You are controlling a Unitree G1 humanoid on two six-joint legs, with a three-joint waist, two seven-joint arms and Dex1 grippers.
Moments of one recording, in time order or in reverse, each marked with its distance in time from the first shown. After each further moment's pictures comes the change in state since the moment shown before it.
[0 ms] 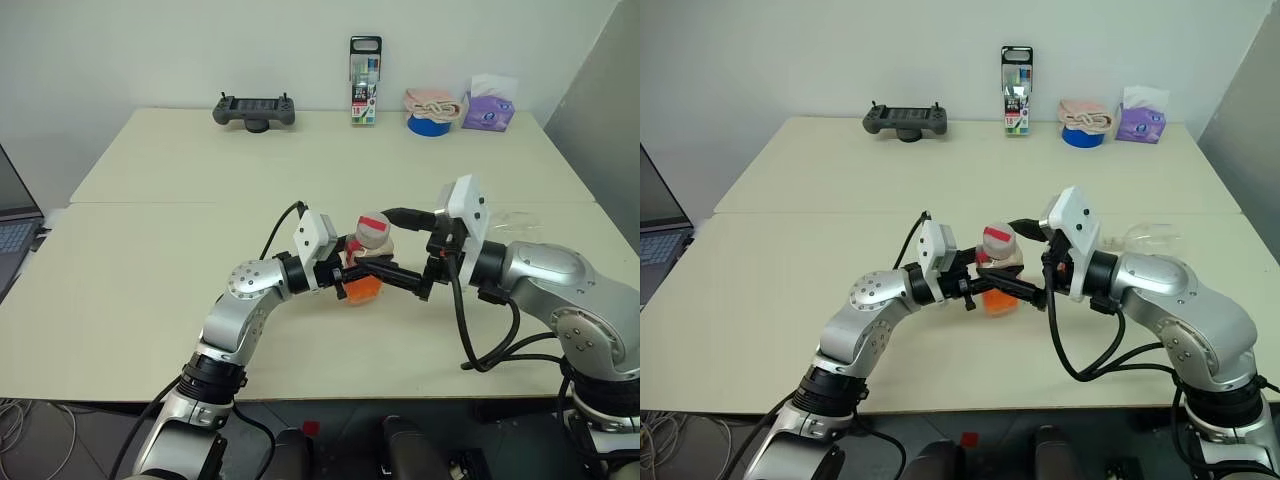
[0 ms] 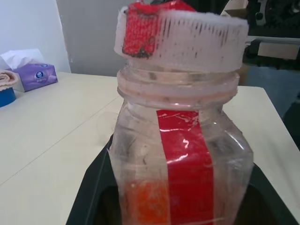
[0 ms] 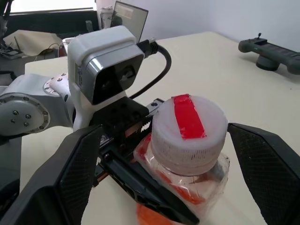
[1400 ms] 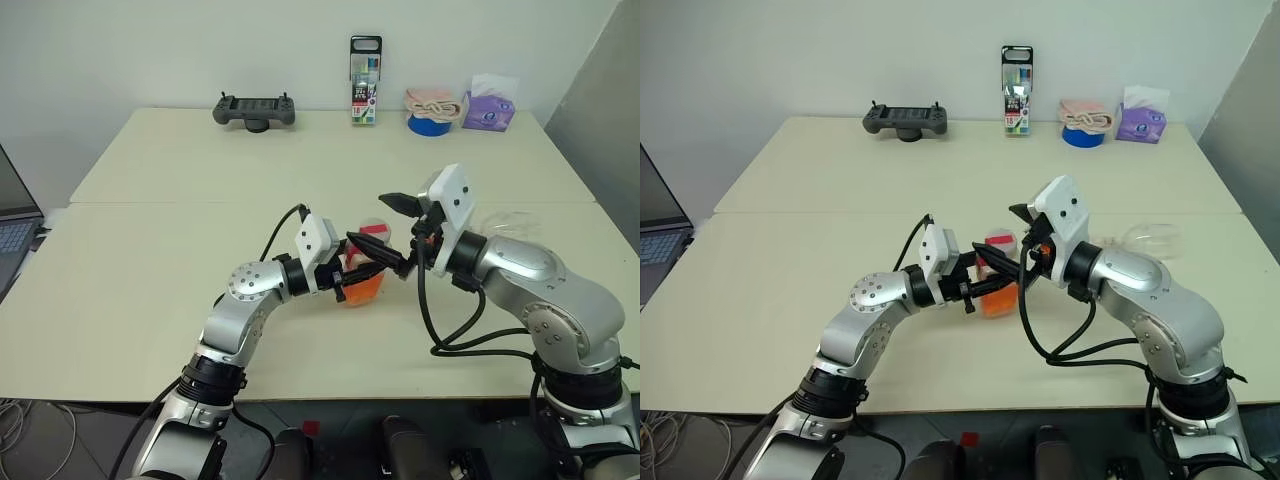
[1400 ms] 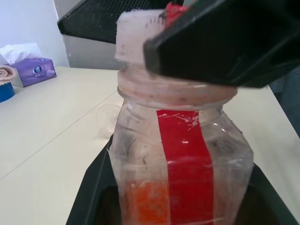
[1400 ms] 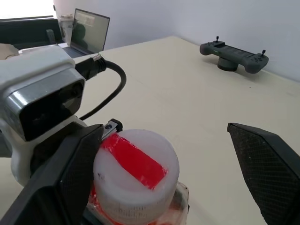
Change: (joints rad) left arm 0.007 0.000 -0.003 0.001 0.037 -0.005 -0.018; right arm -0.034 0.092 0.045 0.035 -0.103 0.000 -0.104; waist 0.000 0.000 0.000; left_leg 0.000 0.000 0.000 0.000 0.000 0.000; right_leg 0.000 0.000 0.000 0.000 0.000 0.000
